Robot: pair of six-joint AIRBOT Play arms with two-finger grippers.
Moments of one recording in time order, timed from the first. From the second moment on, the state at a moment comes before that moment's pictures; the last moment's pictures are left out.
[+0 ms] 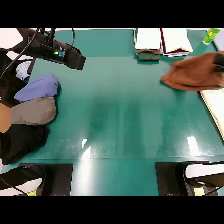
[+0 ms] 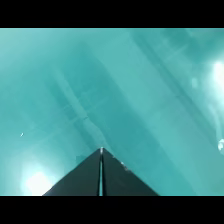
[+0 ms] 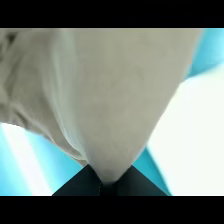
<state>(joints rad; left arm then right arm) -0.44 -1.27 1.72 1.36 -1.24 -1.43 -0.45 -1.55 1.81 -1.57 1.38 1.63</state>
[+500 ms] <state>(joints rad) -0.44 -1.27 1.72 1.36 -1.24 -1.44 -0.64 -1.54 1.97 -1.56 1.36 1.62</state>
